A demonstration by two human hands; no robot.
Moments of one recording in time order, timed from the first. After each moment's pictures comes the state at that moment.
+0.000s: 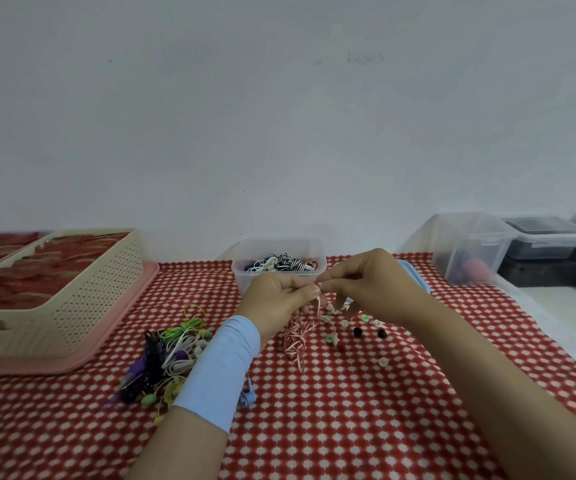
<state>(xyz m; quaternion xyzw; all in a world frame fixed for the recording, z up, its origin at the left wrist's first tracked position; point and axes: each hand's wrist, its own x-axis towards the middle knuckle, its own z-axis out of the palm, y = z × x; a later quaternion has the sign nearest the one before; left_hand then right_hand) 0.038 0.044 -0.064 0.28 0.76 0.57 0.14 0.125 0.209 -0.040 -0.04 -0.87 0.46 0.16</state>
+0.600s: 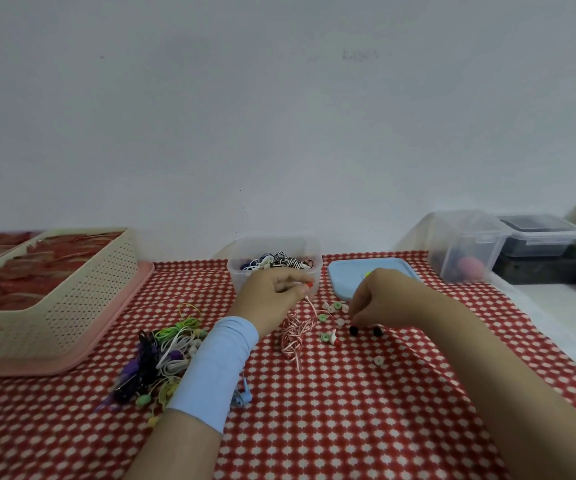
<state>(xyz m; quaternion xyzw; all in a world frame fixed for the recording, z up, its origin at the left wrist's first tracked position) 0.034 0.042 -0.061 0.33 0.79 0.52 0.09 0.123 0.243 -0.053 -0.15 -0.96 0.22 -0.03</state>
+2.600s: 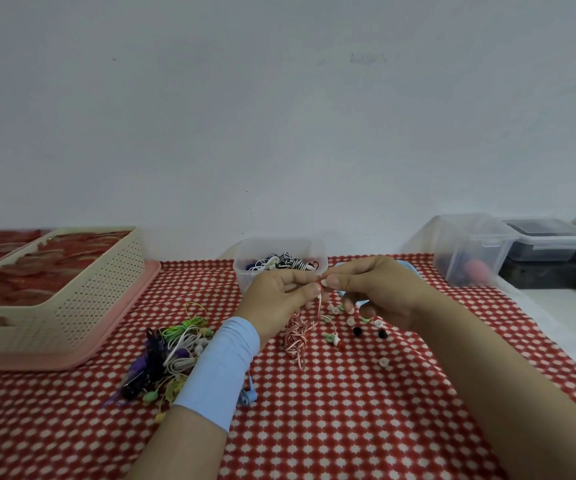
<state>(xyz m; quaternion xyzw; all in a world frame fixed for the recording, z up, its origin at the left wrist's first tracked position) 0.039 0.044 -0.063 0.31 0.71 0.61 0.14 0.125 0.216 -0.038 -0.09 -0.73 0.68 0.03</state>
